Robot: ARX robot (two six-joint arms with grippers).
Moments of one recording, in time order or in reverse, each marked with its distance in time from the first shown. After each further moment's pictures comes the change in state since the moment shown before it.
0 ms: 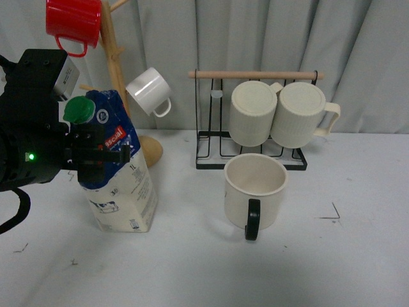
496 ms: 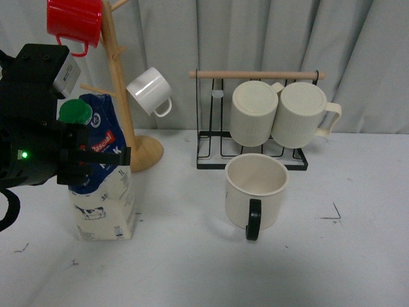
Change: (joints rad) left arm -0.048 -0.081 0.000 -0.123 -0.038 -0.001; right arm 0.000 0.000 0.000 0.000 0.000 0.000
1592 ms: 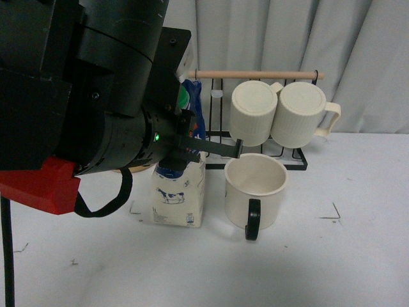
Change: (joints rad) left arm -0.248 0.143 0.218 -0.052 -0.122 -0.005; right arm 0.000 0.000 0.000 0.000 0.000 0.000
